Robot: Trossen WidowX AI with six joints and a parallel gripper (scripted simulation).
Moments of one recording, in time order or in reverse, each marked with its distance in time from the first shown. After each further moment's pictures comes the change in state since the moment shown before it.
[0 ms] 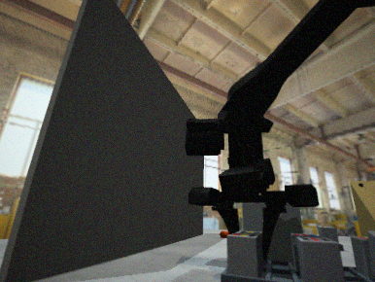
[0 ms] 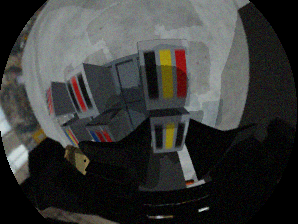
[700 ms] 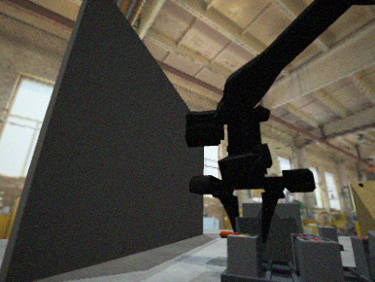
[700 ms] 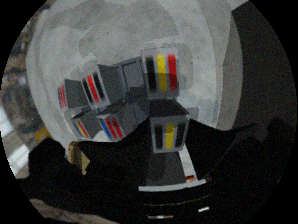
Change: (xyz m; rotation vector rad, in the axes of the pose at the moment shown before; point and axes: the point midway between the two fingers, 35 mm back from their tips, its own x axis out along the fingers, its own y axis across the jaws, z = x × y) arm -0.021 0.000 -0.002 0.010 0.007 0.011
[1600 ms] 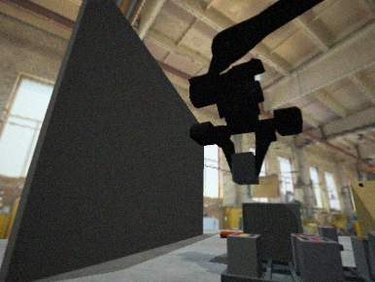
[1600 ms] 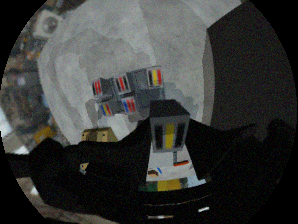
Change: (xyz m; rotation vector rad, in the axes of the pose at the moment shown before) arm -0.098 -0.002 0.000 0.004 0.001 -0.010
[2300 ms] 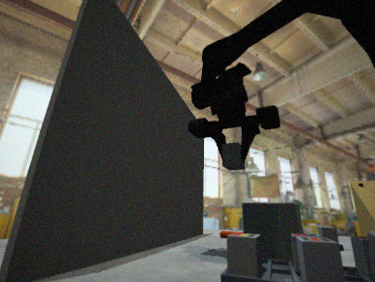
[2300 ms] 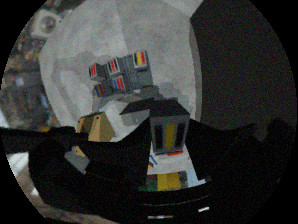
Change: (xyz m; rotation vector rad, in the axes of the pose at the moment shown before) arm -0.039 -0.033 -0.055 0.002 0.020 -0.009
